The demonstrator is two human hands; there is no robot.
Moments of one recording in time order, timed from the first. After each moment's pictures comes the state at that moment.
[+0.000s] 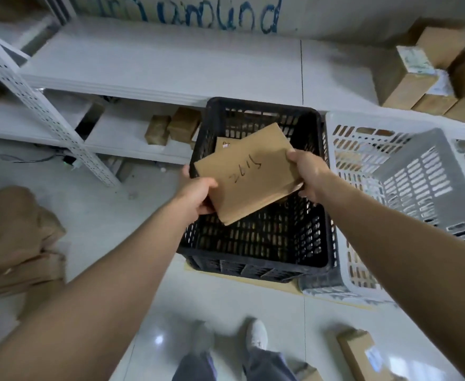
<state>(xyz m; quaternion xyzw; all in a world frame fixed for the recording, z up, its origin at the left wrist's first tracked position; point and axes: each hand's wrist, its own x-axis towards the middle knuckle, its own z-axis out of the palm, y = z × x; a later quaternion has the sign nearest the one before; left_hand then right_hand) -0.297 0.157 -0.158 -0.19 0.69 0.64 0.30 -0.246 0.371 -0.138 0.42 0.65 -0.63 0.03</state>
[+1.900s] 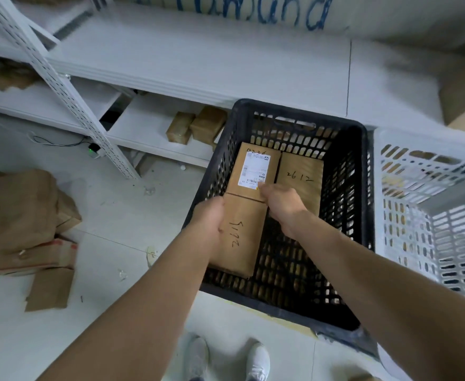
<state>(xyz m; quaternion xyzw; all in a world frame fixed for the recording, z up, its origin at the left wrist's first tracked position) -0.319 0.179 -0.215 -0.35 0.65 0.61 0.27 -0.308 0.321 -0.220 0.34 0.69 -0.62 0.14</state>
